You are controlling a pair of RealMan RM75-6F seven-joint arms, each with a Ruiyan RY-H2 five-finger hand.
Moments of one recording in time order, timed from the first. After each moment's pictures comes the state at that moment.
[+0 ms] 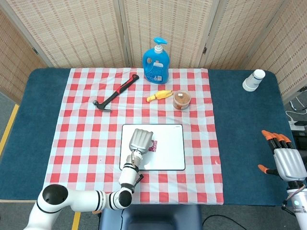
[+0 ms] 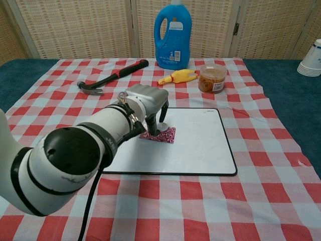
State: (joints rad) left arm -1.16 -2.01 -0.34 -1.24 0.47 1.13 1.04; right arm 0.14 -1.09 0.07 -1.56 -1.43 1.34 0.01
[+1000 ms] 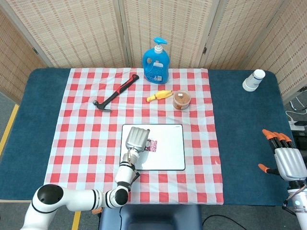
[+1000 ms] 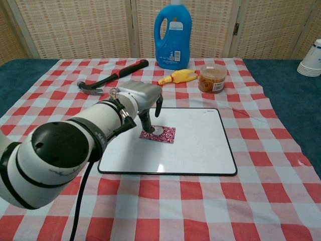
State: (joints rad) left arm -1.13 -1.97 -0.34 -1.27 0.49 1.13 1.03; right arm 0.14 -1.09 0.07 -1.54 -1.44 1.36 0.04
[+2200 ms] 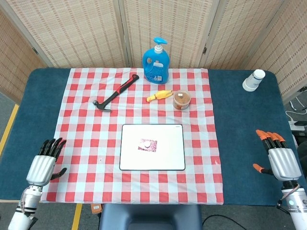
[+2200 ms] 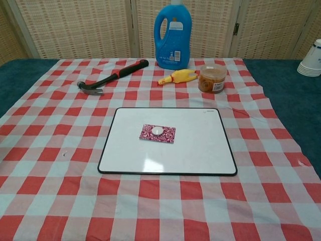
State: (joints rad) left arm -0.35 -1.39 0.20 -1.33 1.34 1.56 0.07; right arm 0.15 -1.14 0.07 -1.52 -1.47 1.38 0.01
